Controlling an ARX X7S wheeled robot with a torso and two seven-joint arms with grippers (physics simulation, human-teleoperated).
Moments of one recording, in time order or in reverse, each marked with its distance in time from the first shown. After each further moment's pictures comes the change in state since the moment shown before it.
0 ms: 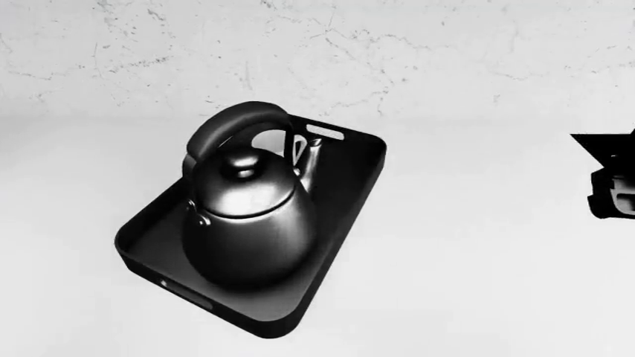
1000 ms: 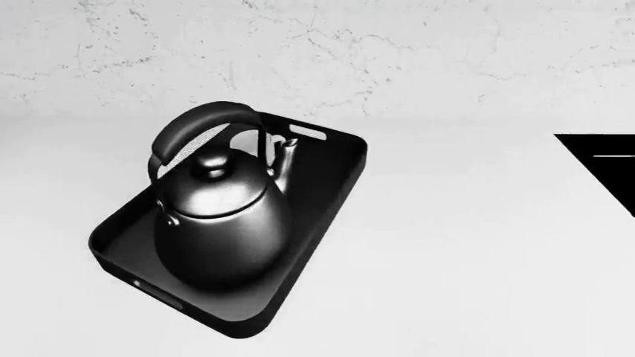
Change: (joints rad) left arm -0.154 -0.163 -0.004 0.008 -0.127 0.092 -0.154; right arm 0.051 0.116 0.004 -0.003 0.065 -0.108 0.009
